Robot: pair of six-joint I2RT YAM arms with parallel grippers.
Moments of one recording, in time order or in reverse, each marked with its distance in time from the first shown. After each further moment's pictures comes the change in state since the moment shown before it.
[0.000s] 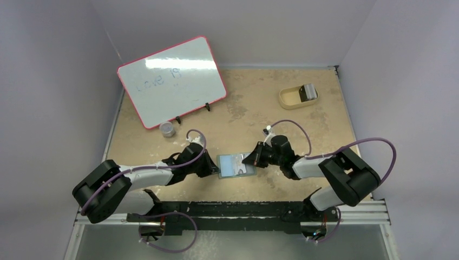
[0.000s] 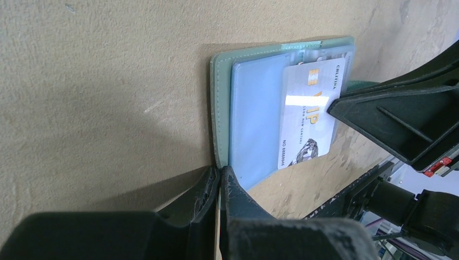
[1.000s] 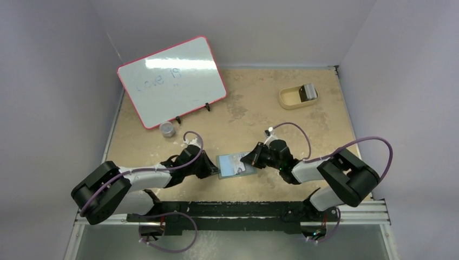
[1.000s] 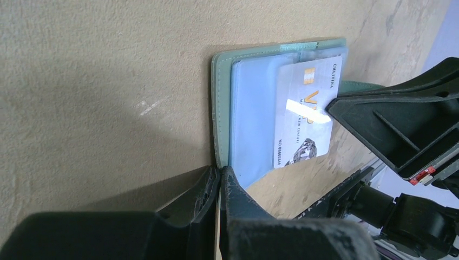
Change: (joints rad) left arm 0.000 -0.011 -0.046 0.066 0.007 -0.072; right arm 0.076 0.008 -0.035 0.127 0.147 0.103
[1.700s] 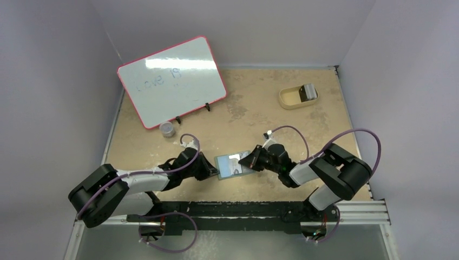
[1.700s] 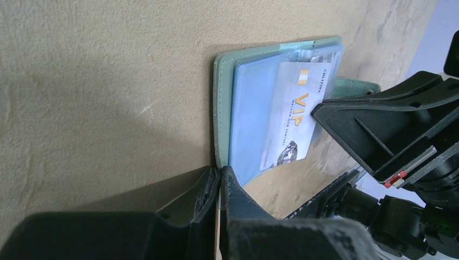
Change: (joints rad) left arm 0.000 -0.038 -0.058 0.046 -0.009 -0.074; right arm 0.050 0.066 -0.048 0.146 0.053 0.037
